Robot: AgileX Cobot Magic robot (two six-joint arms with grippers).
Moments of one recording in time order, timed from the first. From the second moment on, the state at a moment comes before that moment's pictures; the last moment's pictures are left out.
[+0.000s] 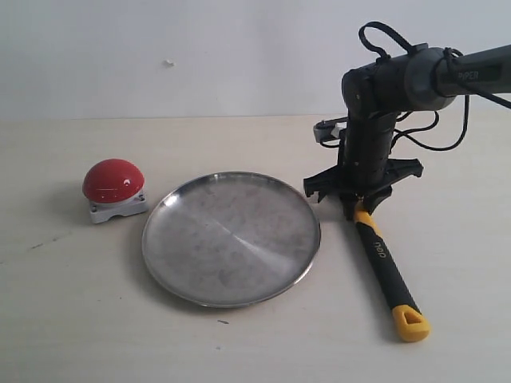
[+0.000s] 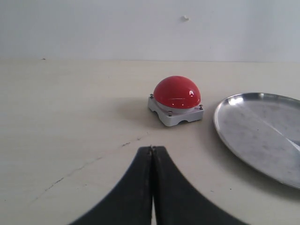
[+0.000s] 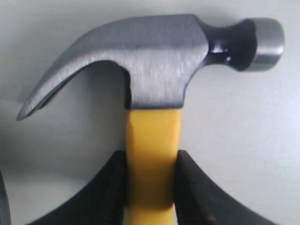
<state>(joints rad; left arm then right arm) -0.15 0.01 0.00 0.10 0.31 -0.18 0.34 2.28 -1.64 -0.14 0.96 0.30</state>
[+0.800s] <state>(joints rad) -0.15 0.01 0.00 0.10 0.31 -0.18 0.34 1.39 -1.63 -0.49 0.53 0.54</state>
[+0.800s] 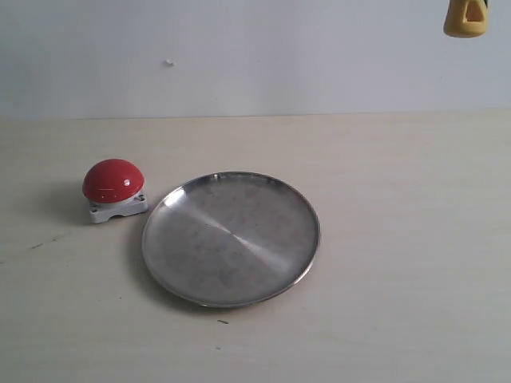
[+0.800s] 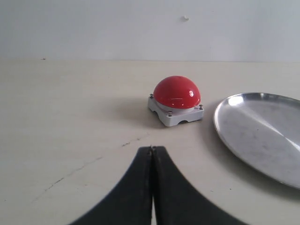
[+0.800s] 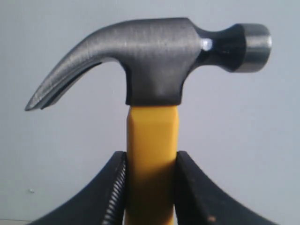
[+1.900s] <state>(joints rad) -0.15 0.01 0.00 0.10 0.31 -0.18 0.34 1.38 -0.64 -0.40 -0.63 0.55</state>
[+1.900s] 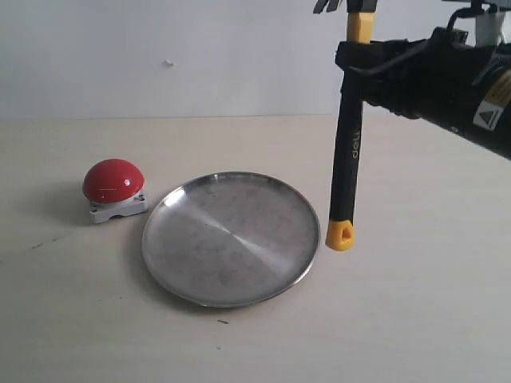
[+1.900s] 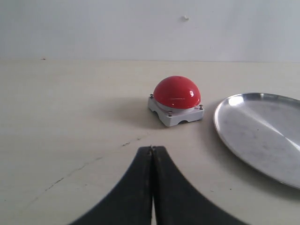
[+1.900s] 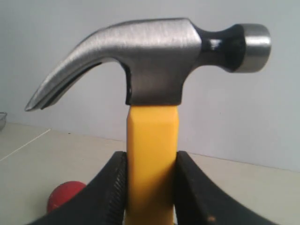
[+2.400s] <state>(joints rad) -0.15 0.01 0.00 0.10 0.31 -0.18 0.34 1.52 -0.51 -0.39 -0.88 0.53</state>
